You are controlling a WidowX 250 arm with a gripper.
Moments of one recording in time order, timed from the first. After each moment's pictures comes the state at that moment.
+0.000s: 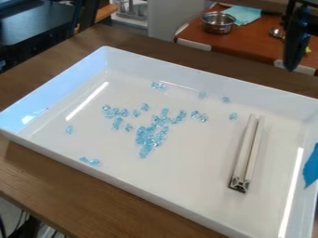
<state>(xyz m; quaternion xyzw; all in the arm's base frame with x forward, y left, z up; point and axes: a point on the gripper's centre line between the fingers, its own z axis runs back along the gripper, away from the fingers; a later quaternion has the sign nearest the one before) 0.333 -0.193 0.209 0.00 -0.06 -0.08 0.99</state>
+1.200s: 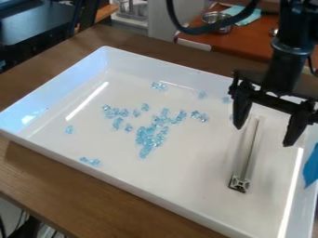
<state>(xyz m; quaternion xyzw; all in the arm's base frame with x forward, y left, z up) 0.345 -0.156 0.122 0.00 -0.04 -0.01 1.00</state>
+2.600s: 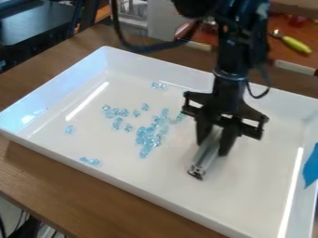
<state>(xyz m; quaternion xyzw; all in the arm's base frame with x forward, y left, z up) 0.333 -0.098 0.082 0.01 -0.01 0.02 1.00</state>
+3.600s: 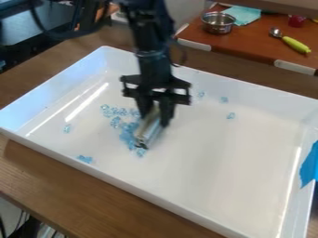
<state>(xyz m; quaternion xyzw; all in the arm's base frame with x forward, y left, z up) 0.335 0.022 0.078 -0.03 -0.04 0.11 0.99</state>
